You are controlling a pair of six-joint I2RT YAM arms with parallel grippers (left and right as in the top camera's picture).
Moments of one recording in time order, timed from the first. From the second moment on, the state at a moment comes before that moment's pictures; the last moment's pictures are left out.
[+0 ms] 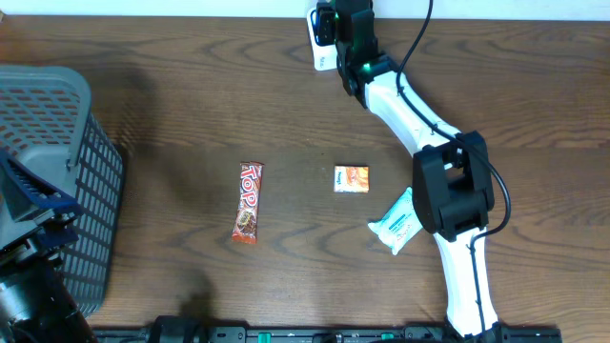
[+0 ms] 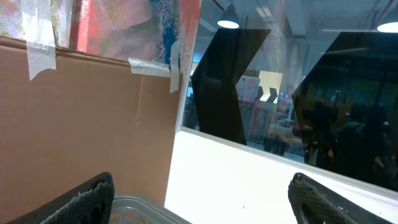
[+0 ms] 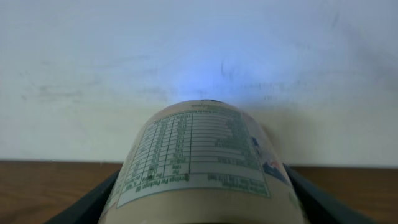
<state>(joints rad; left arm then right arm) -0.07 0.50 1.18 -0.31 -0.58 0.01 0.40 2.37 1.95 0.14 0.24 0.22</state>
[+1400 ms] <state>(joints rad) -0.07 0.50 1.18 -0.34 -0.57 -0.07 0.27 1.87 1.92 -0.84 0.24 0.23</state>
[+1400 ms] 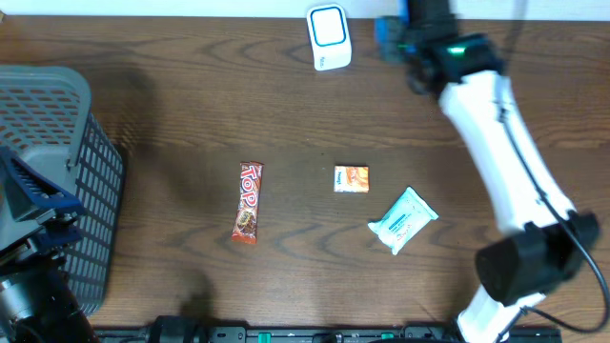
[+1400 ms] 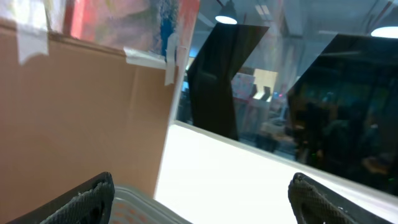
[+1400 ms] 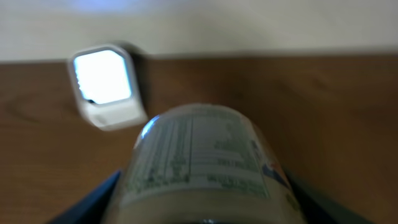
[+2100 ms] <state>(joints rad) -0.07 0.50 1.18 -0.36 -0.54 -0.15 -0.51 1.99 1.92 -1.25 0.13 0.34</state>
